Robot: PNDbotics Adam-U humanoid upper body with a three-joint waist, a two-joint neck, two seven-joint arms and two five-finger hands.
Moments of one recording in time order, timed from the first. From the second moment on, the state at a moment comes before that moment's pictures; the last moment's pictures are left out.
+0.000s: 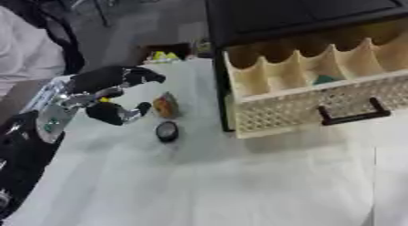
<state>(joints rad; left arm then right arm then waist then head) -0.95 0.58 -0.14 -1.02 -0.78 -0.85 -0.25 -0.70 -0.58 0.01 -1.98 0.26 0.00 -0.37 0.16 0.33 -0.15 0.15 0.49</state>
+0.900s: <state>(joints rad) -0.96 0.58 -0.10 -0.96 -0.91 -0.87 -0.23 -0.70 -0.58 0.01 -1.98 0.24 -0.01 -0.37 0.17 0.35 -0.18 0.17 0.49</state>
